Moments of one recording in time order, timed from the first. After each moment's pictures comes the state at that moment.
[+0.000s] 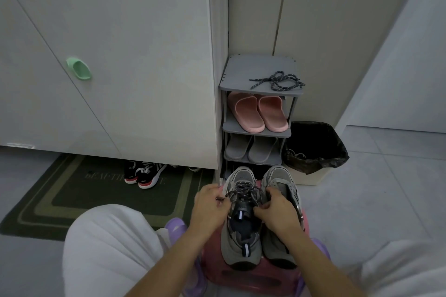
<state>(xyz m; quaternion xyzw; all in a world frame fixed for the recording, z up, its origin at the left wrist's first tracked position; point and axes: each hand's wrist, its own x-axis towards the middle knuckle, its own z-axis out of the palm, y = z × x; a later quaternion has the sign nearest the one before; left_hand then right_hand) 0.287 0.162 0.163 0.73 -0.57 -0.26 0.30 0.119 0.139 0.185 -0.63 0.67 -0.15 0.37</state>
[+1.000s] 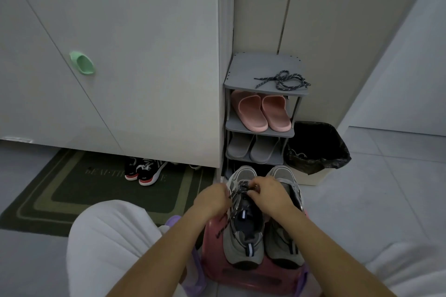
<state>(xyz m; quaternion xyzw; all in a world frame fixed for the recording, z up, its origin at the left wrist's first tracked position) 0.296 0.134 0.179 0.73 -0.60 -0.32 0.05 0.143 0.108 0.200 -0.75 0.60 -0.06 0.28</state>
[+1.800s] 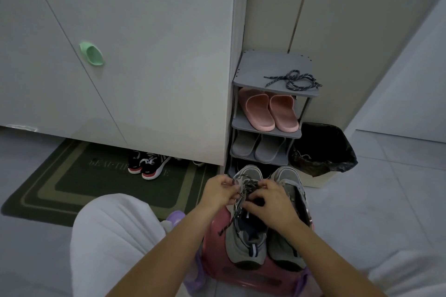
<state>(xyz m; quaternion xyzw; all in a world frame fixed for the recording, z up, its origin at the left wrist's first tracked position) 0.292 0.136 0.179 0.66 -0.34 -0.53 0.40 0.138 0.125 0.180 -0.78 0.56 -0.07 0.26</state>
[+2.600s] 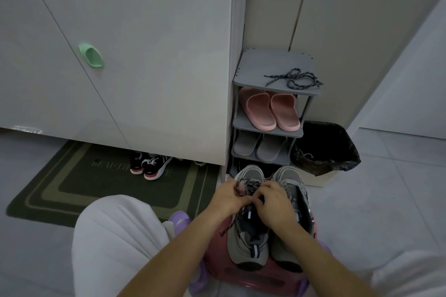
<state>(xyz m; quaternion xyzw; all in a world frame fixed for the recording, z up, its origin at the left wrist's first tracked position) 0.280 0.135 0.170 0.69 -0.47 -0.47 0.28 0.145 0.123 0.168 -0.75 0.60 -0.13 0.25</state>
